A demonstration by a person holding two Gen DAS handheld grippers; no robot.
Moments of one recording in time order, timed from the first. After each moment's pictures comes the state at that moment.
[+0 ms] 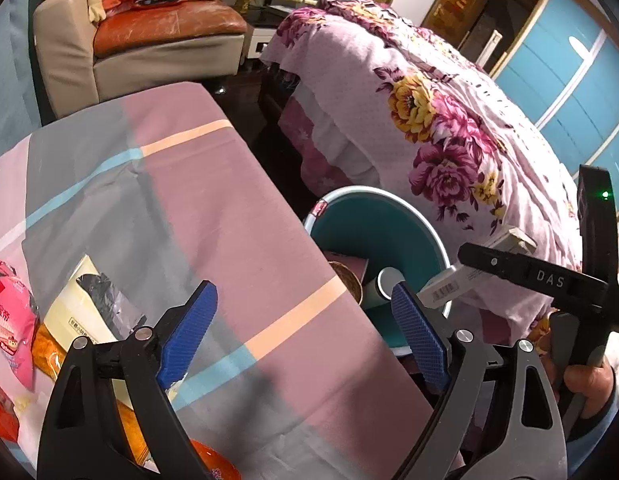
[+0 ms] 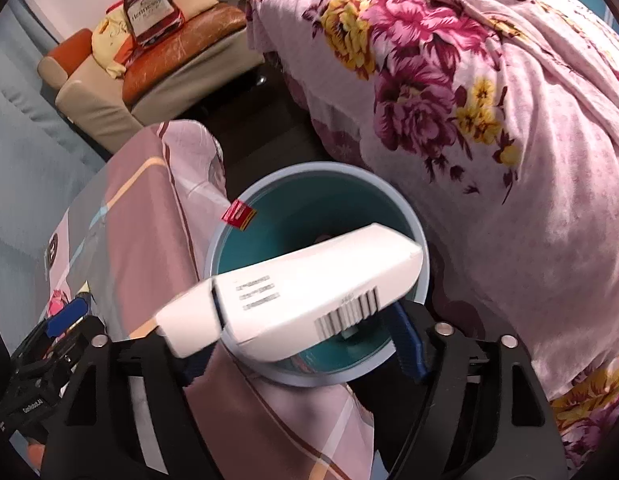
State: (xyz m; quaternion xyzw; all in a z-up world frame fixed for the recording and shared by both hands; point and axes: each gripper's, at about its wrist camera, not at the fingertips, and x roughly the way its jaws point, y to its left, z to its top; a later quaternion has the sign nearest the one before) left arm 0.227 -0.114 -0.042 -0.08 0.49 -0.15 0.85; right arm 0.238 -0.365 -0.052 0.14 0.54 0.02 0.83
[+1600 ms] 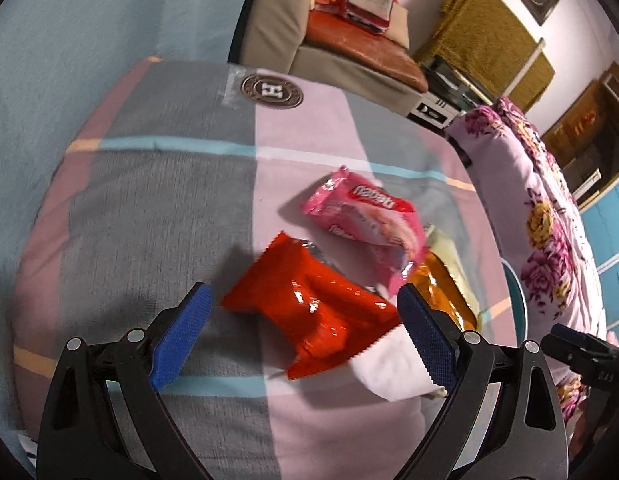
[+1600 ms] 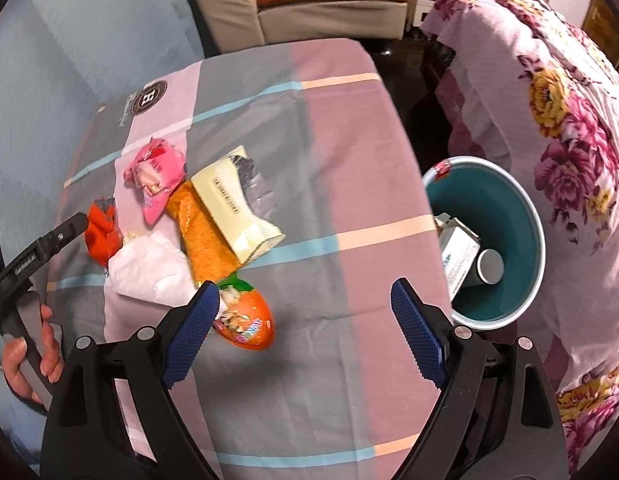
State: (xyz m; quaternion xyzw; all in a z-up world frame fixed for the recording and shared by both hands) left arm 0.098 0.172 -0.048 -0.23 0.46 0.07 0.85; right arm 0.168 -0.135 -0.012 -0.05 0.57 0.16 0.80
